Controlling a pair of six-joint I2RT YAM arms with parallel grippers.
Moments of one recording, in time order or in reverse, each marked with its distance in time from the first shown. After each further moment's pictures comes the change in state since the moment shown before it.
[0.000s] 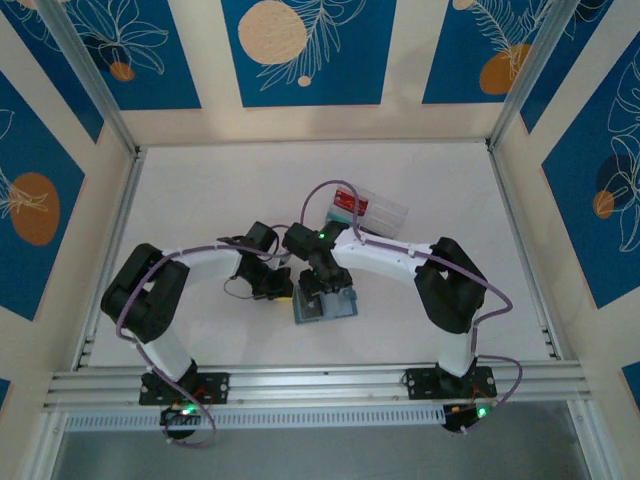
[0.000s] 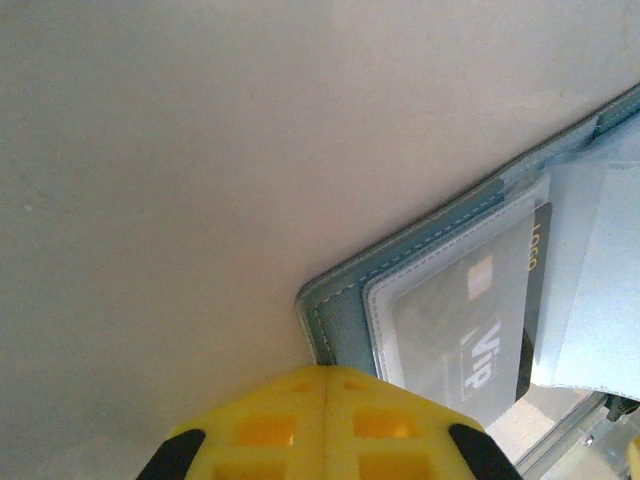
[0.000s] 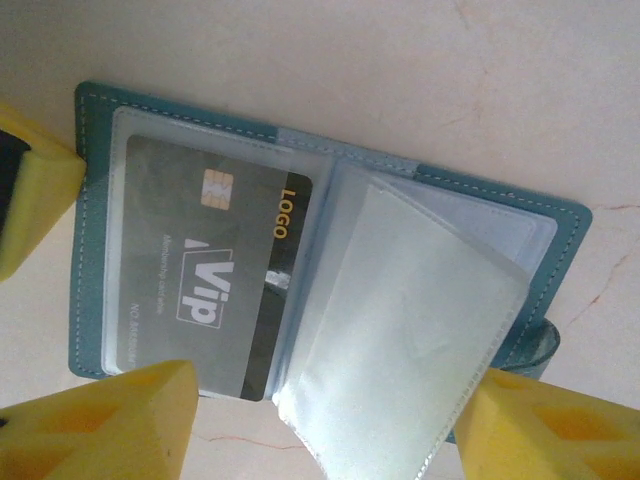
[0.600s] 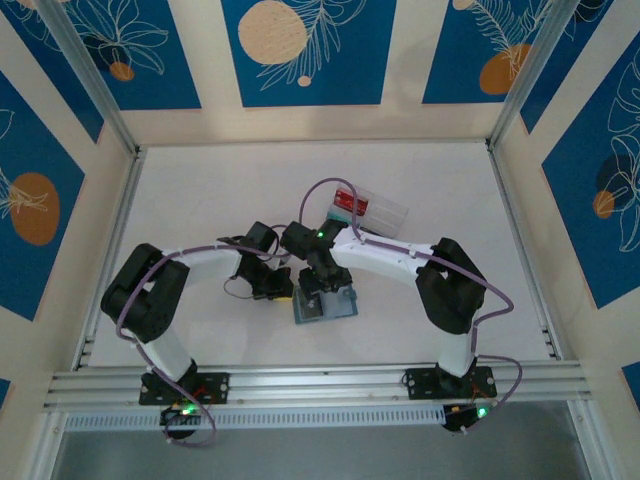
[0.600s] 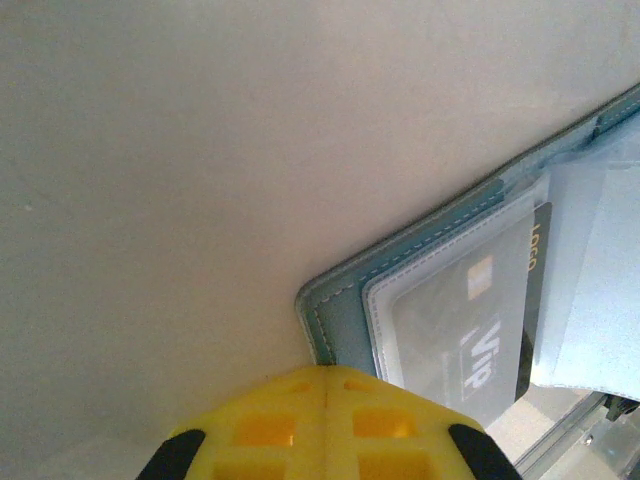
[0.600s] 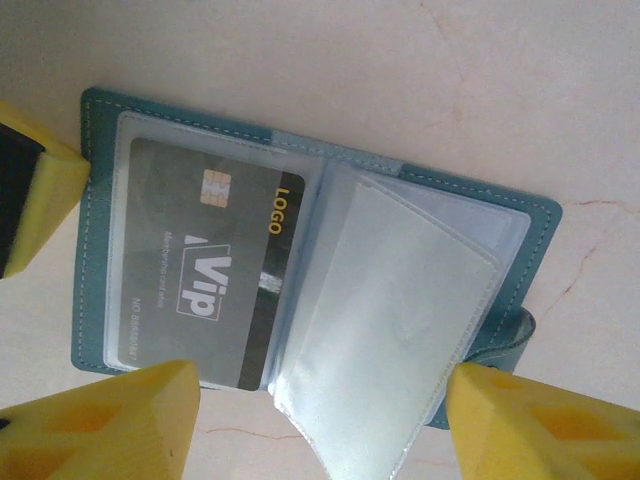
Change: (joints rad) left arm 0.000 0.000 0.000 0.000 0.002 0.000; right arm 0.015 0.000 0.033 -0.038 0.029 0.008
